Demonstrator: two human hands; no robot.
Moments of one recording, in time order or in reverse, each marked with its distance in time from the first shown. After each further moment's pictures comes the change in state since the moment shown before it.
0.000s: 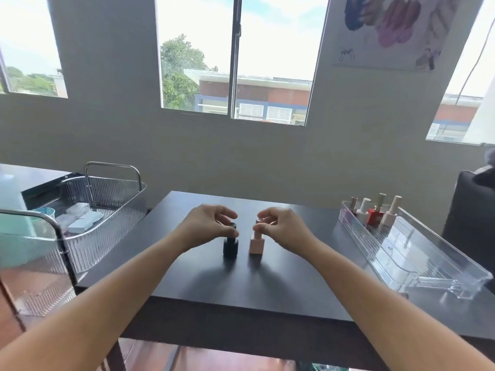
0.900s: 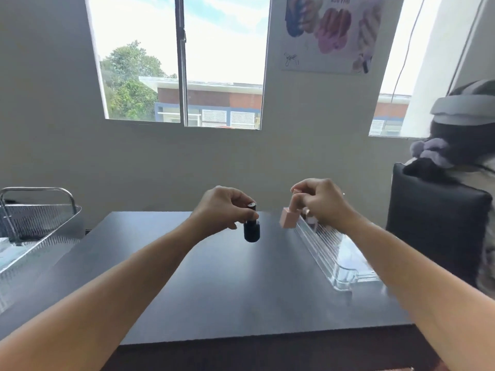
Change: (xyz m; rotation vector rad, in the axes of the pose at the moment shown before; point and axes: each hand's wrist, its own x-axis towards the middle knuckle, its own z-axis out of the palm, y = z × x) left_hand 0.047 0.121 0.078 -0.139 -0.053 0.230; right_hand -0.025 0.037 -0.166 -0.004 0.356 0.110
